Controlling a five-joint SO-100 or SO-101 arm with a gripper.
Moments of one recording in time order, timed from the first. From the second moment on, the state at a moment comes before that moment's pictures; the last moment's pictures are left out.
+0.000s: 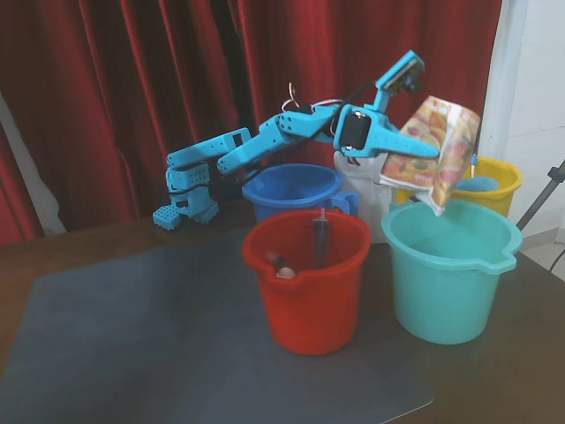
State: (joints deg) arm -36.6 23.3 -2.0 31.6 71.1
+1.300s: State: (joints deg) arm -38.7 23.9 -2.0 26.1 70.3
